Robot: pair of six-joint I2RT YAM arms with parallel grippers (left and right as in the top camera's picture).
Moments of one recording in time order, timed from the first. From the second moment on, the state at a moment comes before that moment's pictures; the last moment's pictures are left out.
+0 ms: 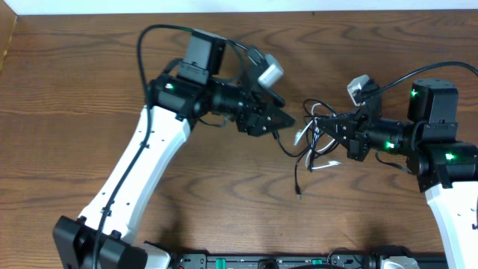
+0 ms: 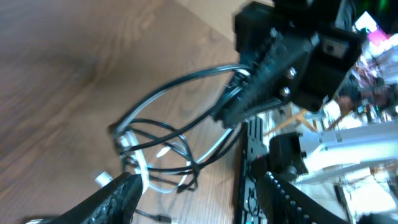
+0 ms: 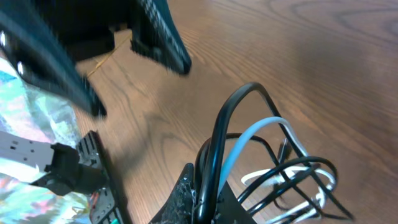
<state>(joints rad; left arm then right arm) -0.42 1.58 1.49 -0.83 1.06 0.27 0.05 1.13 1.07 -0.74 -0.95 -0.16</state>
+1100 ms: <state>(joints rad) -0.53 1.64 1.49 -0.46 0.74 0.13 0.05 1.13 1.07 -0.55 -1.21 0.16</state>
